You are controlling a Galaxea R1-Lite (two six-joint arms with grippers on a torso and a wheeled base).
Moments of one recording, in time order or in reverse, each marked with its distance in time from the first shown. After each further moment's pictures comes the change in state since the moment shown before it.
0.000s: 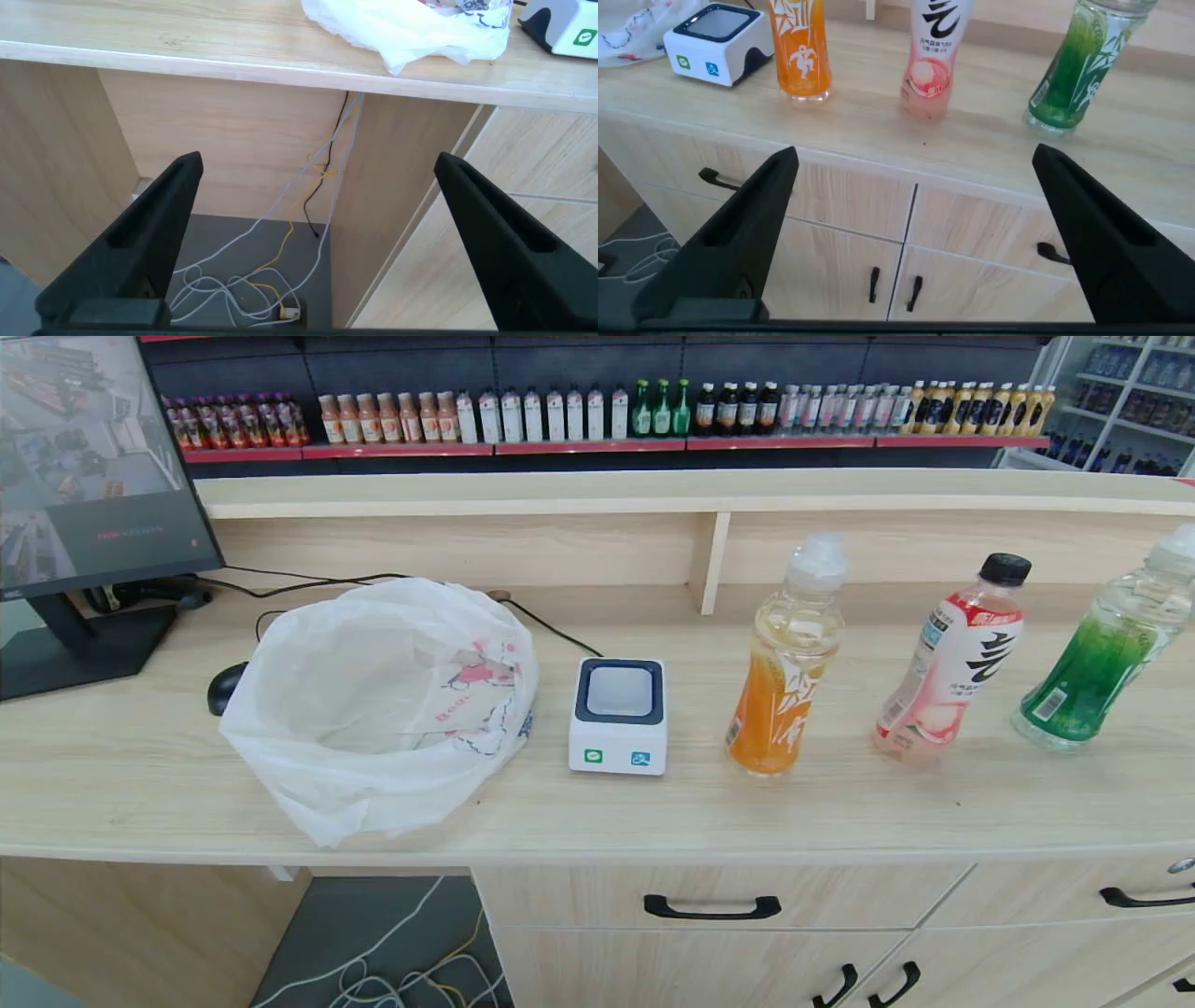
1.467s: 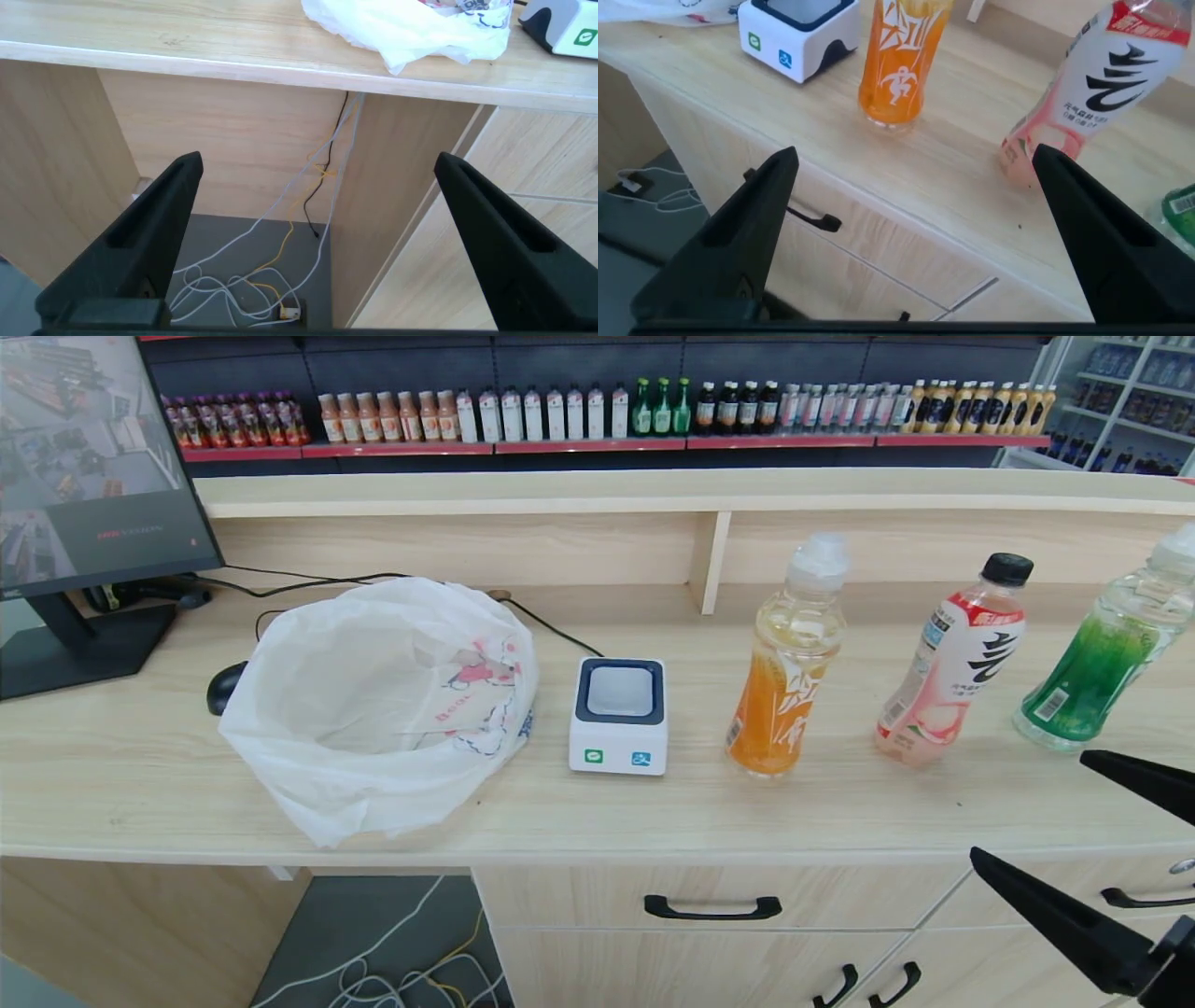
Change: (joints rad) left arm 0.000 0.000 0.000 0.000 0.000 0.000; right arm 0.585 0.593 -0.017 -0.468 -0.341 -0.127
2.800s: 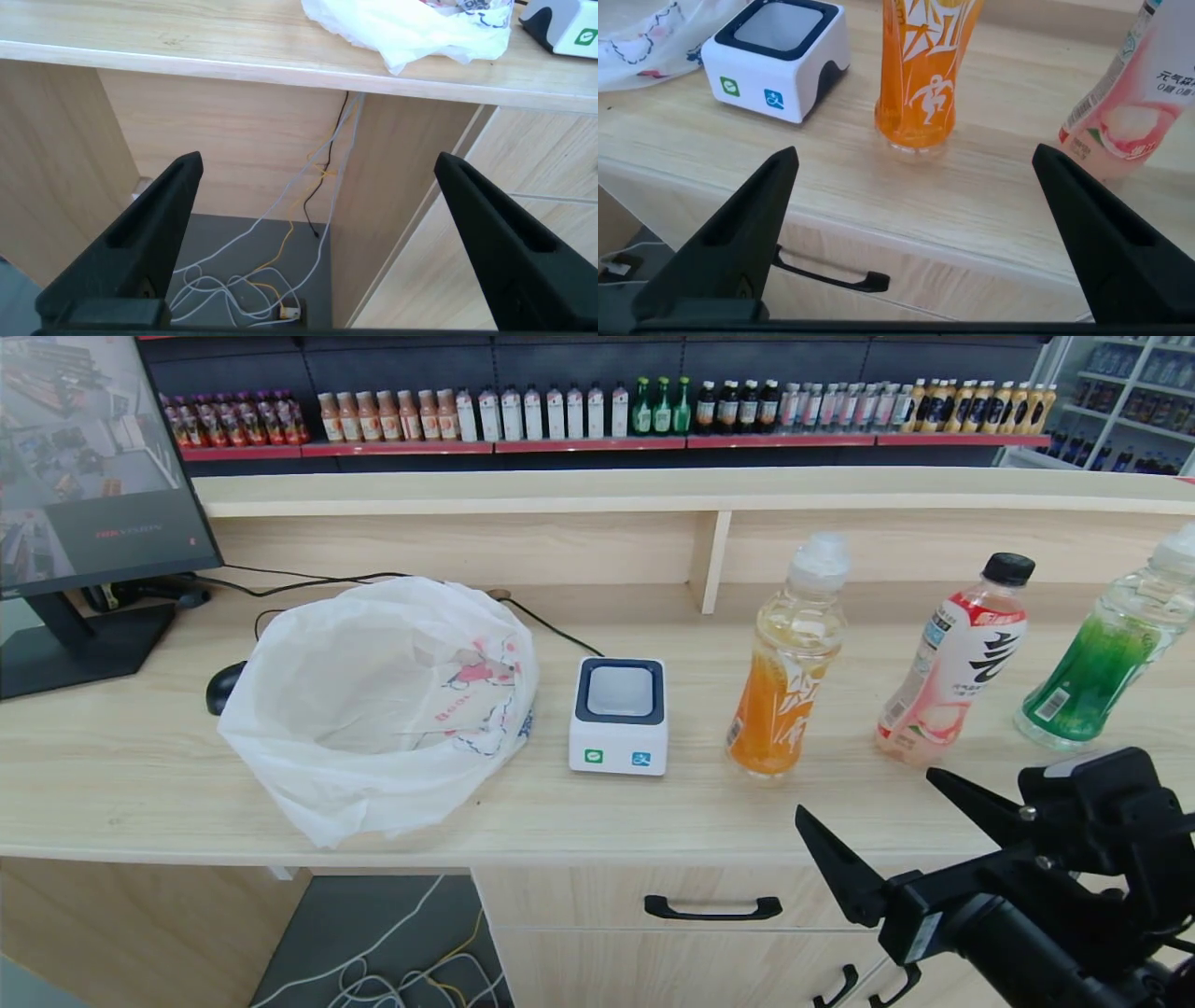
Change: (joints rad) left arm 0.000 0.000 0.000 0.000 0.000 0.000; right arm 0.276 0.510 0.087 -0.636 -0.465 0.173
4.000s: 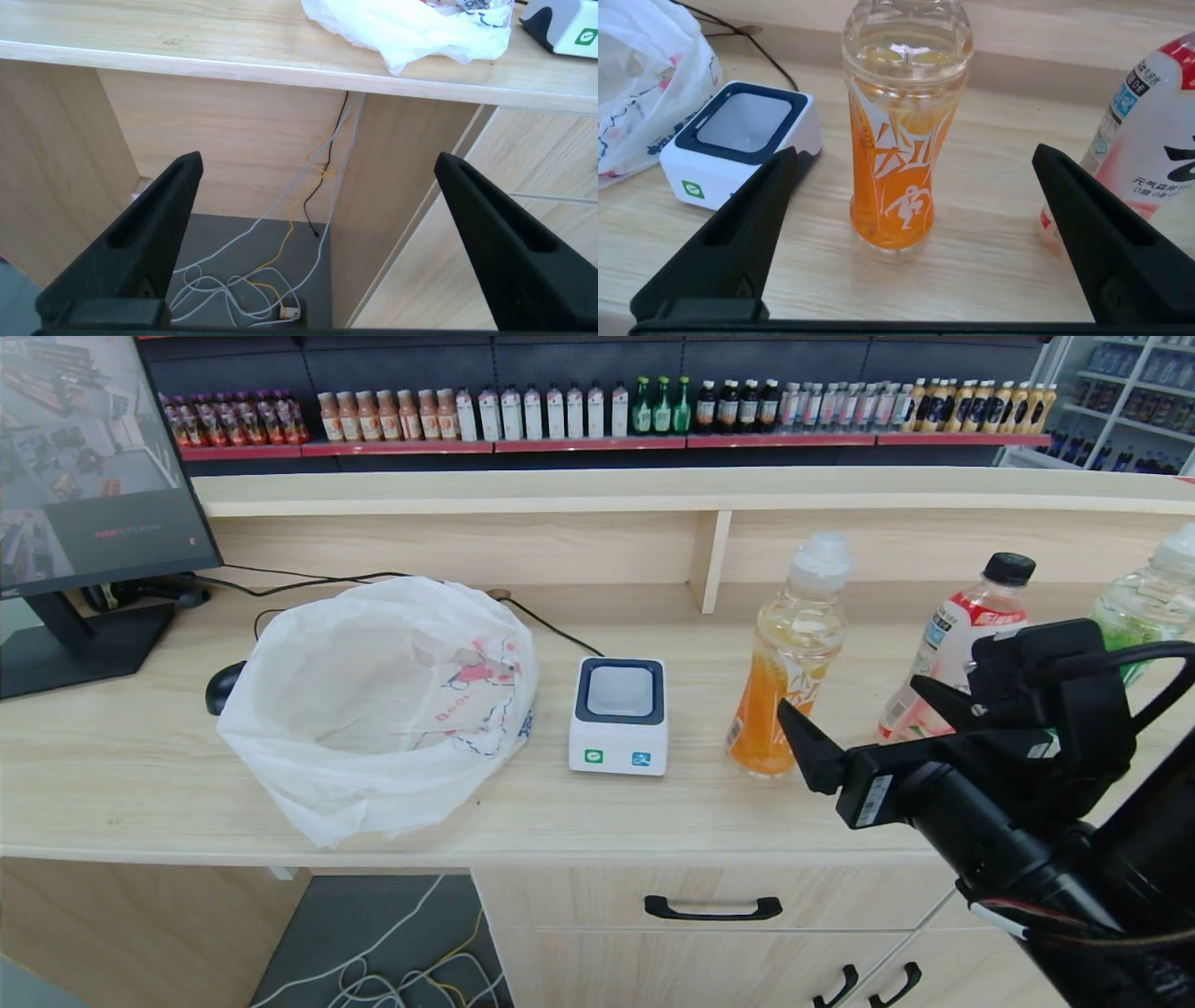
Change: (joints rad) left arm 0.000 0.000 0.000 0.000 0.000 0.000; right arm -0.136 0.094 -0.213 -0.014 0.063 -0.072
